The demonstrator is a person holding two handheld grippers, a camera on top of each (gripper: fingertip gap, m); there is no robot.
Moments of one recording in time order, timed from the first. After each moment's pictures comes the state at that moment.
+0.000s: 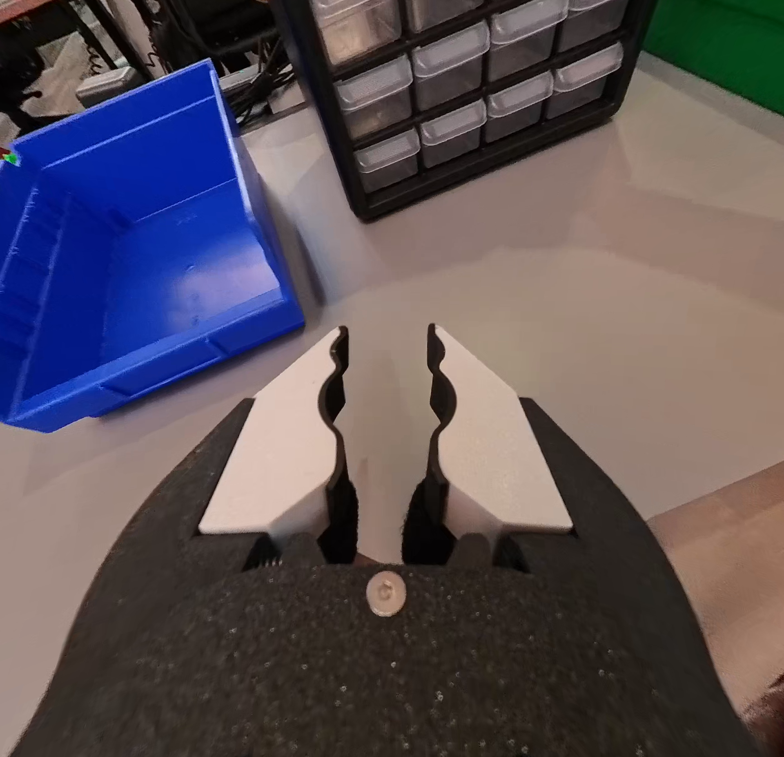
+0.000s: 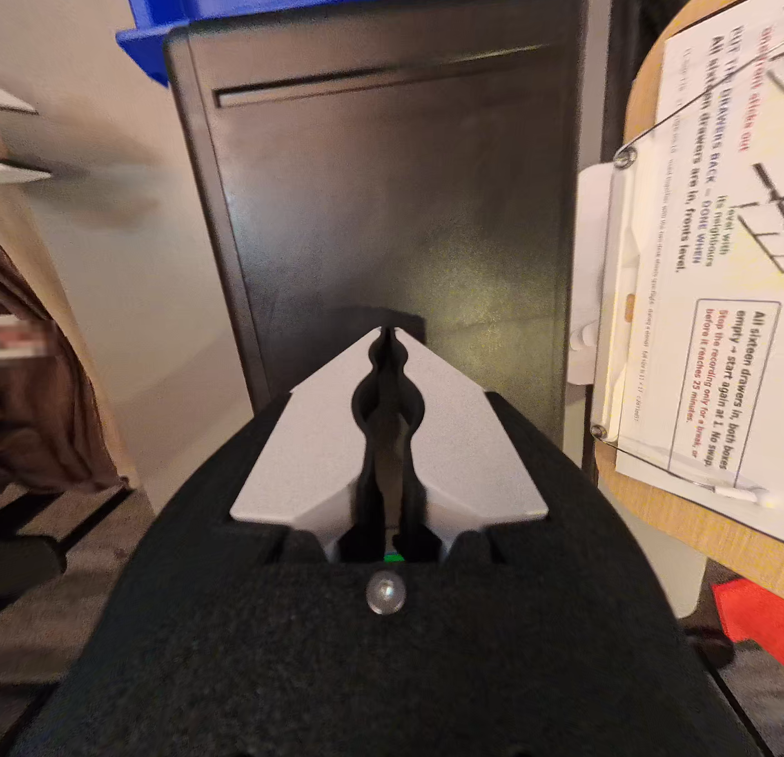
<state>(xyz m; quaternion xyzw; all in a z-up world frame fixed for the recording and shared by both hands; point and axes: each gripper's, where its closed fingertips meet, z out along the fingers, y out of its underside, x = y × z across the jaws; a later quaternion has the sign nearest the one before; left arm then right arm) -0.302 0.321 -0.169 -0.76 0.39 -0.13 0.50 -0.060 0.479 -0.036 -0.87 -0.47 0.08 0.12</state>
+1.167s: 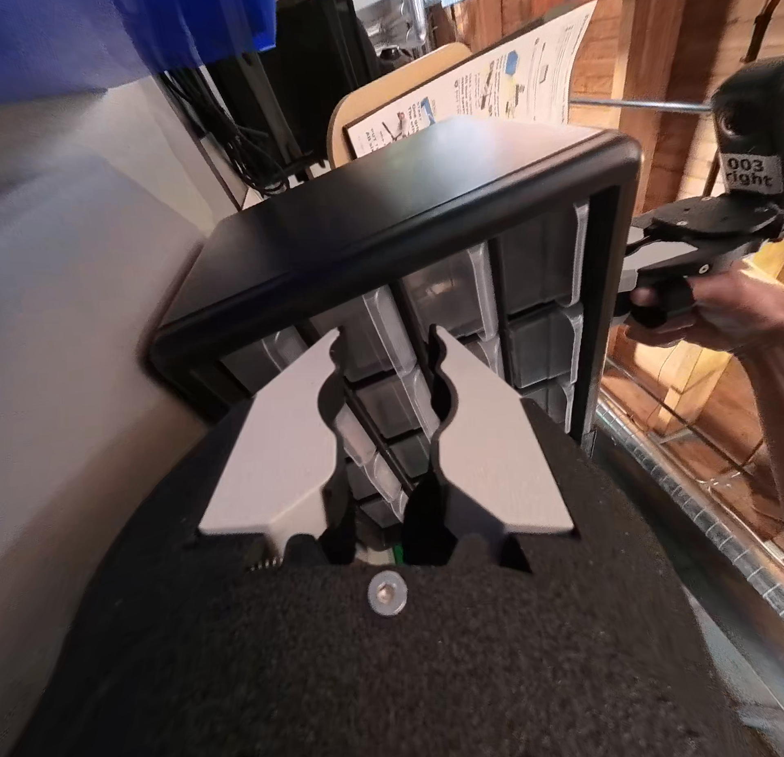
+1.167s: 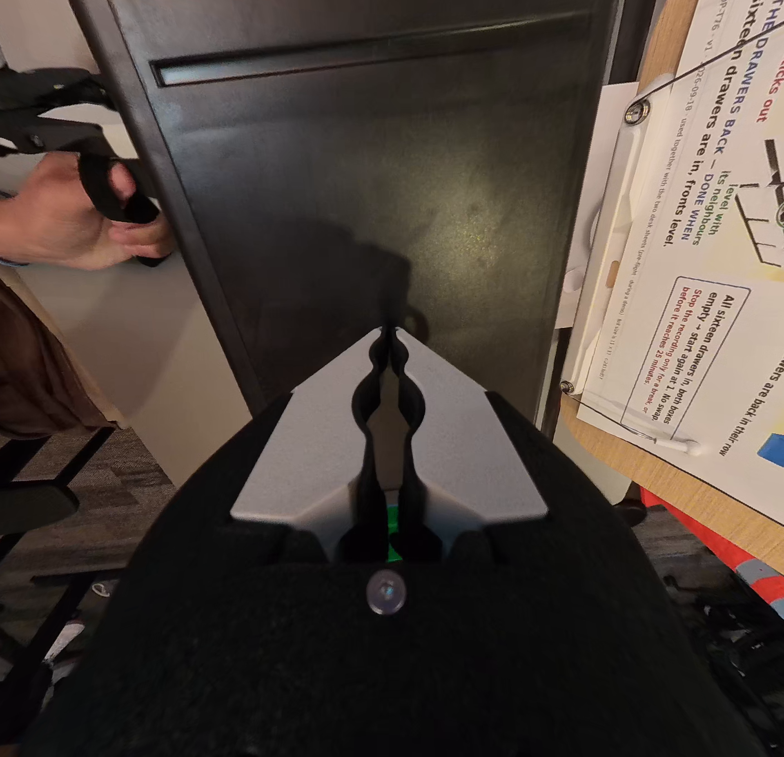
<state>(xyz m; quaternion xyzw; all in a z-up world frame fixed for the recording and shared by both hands) -0.165 0.457 -0.145 -0.61 -0.17 -0.63 0.45 -0.057 0.483 -0.037 -0.88 -0.47 -0.02 0.02</state>
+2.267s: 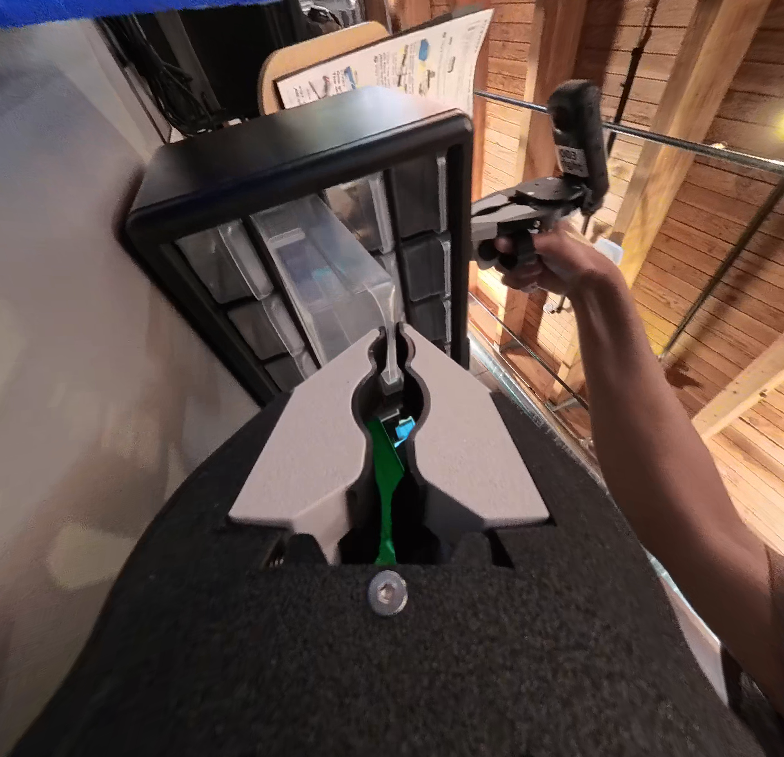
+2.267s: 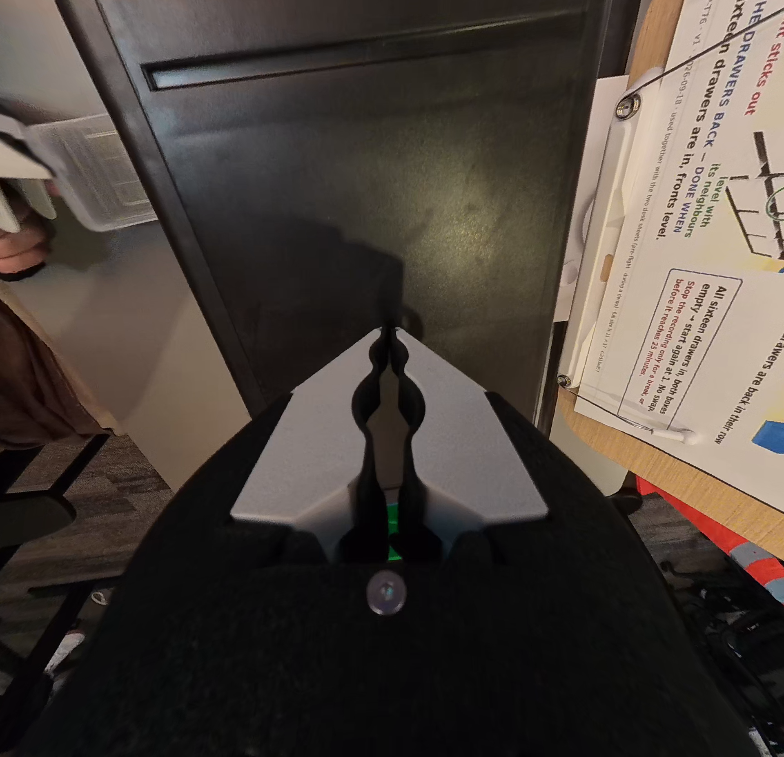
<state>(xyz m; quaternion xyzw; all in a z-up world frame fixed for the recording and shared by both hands) -0.208 0.363 -0.135 -0.56 -0.14 -0.71 0.41 -0.058 0.483 -0.037 -0.88 -0.47 -0.03 0.02</state>
